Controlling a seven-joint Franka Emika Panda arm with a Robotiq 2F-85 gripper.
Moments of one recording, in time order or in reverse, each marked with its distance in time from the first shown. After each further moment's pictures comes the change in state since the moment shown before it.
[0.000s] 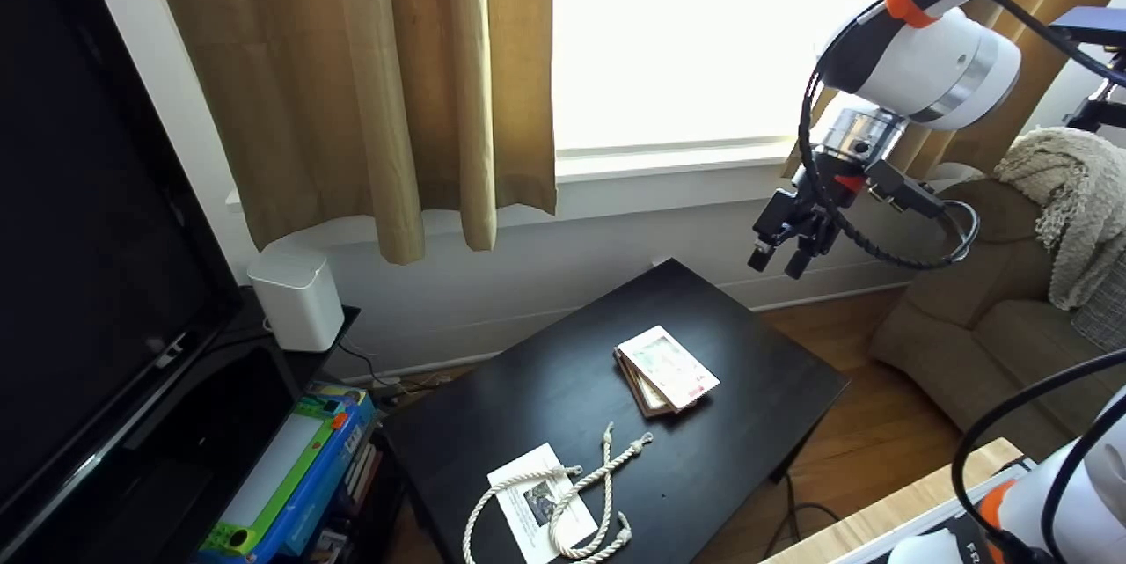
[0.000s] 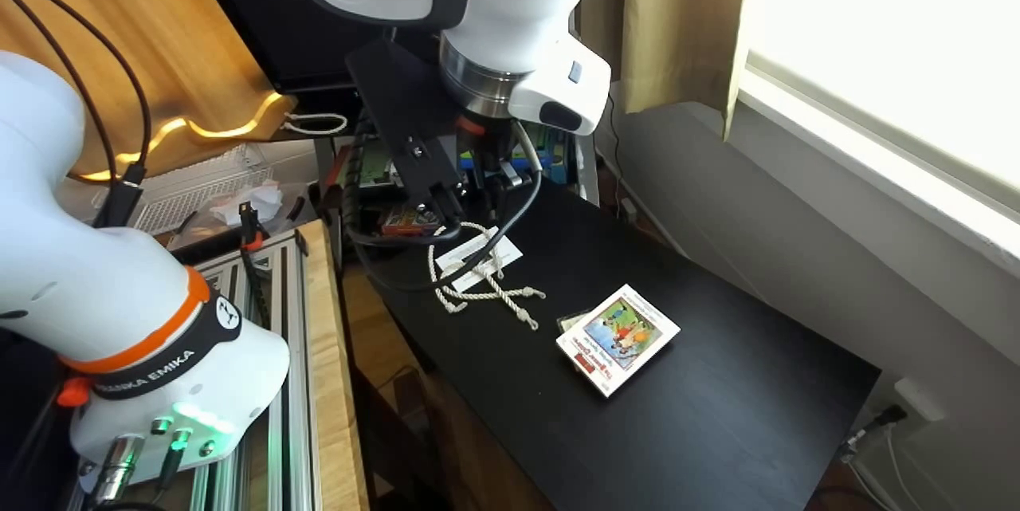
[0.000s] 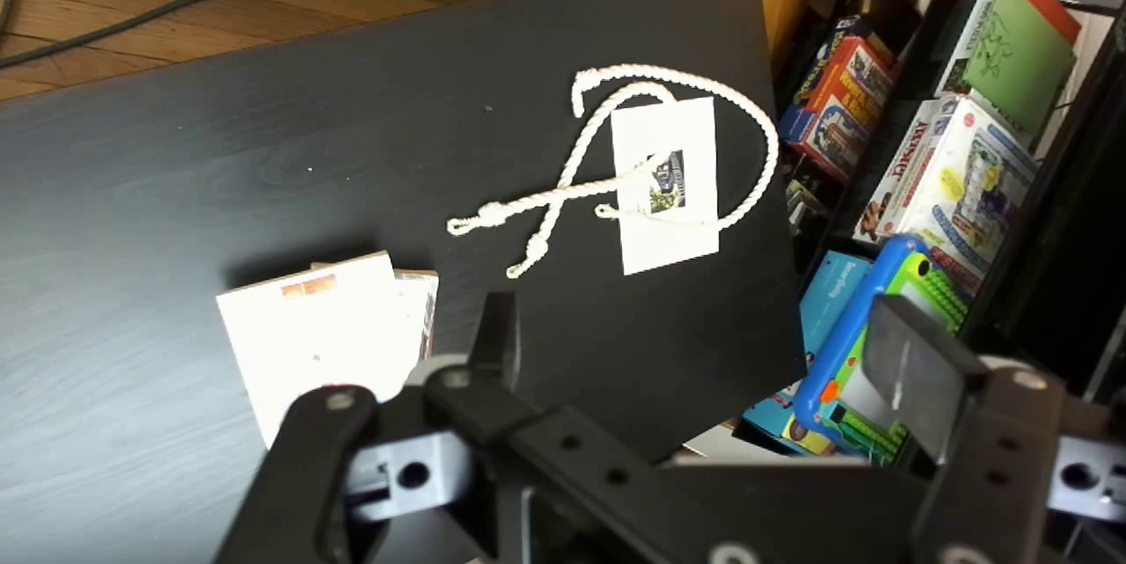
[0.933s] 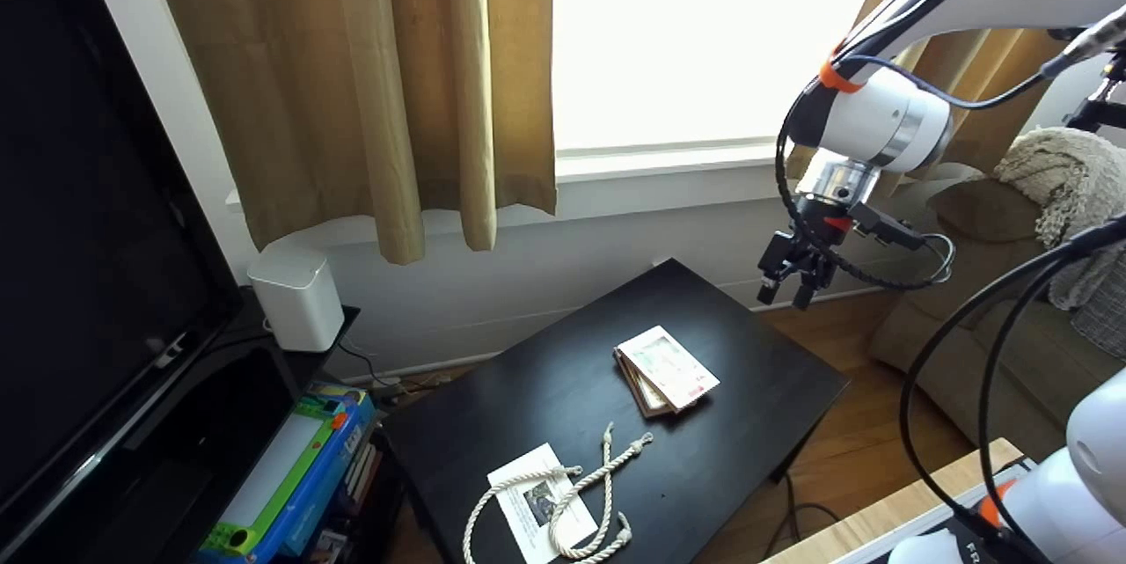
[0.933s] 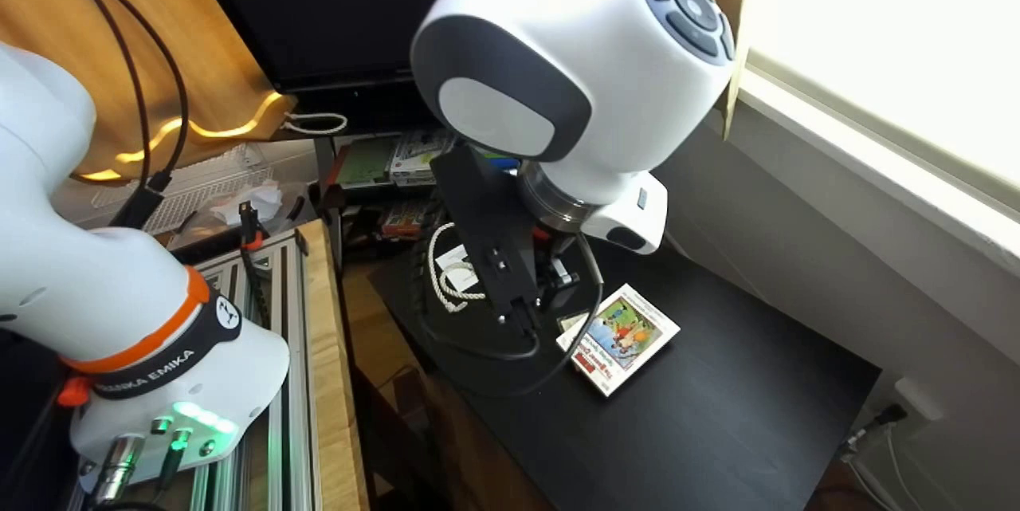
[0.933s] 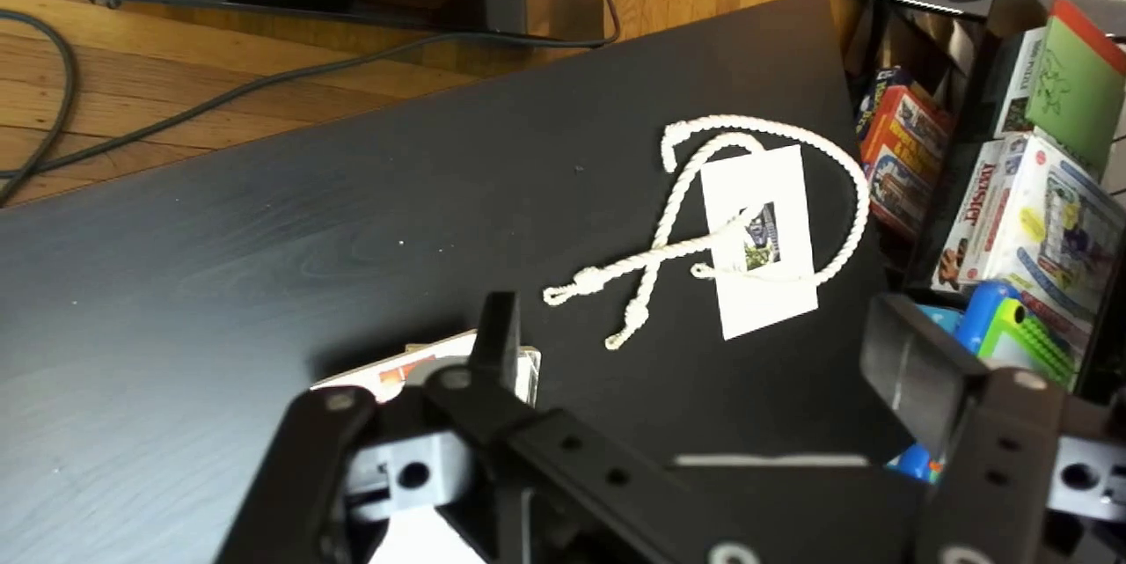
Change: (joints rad) arm -0.100 0.364 0.005 0.160 0.004 0.025 -0.117
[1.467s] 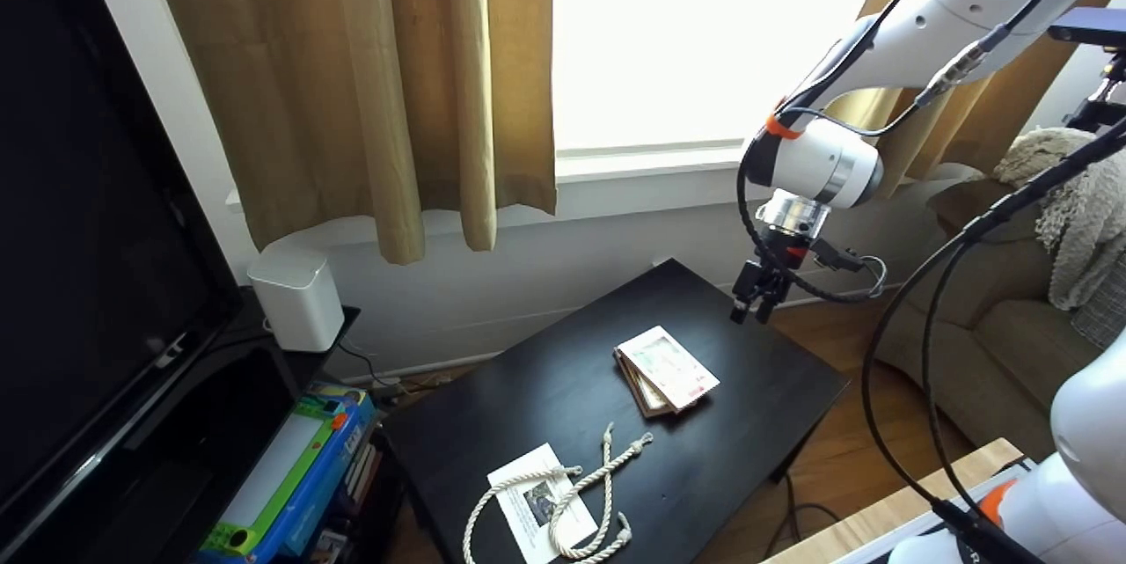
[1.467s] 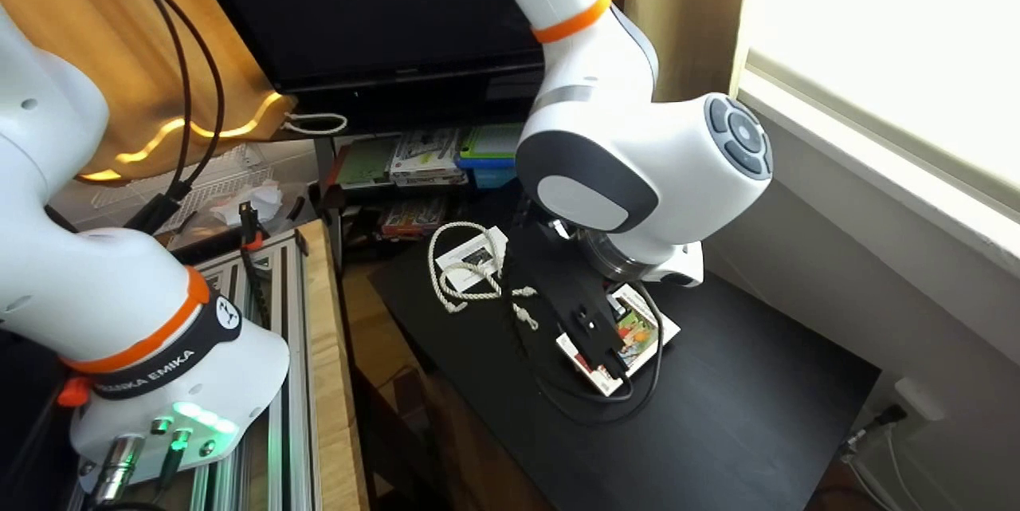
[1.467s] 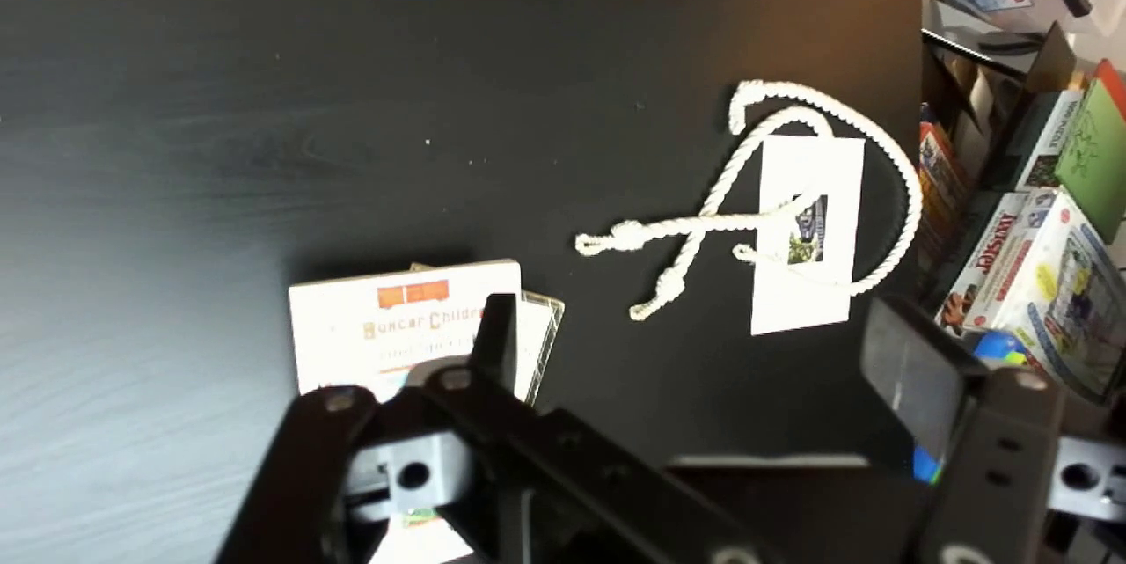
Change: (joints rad) arm -0.128 0.331 0.156 0.208 0.066 0.117 -0.250
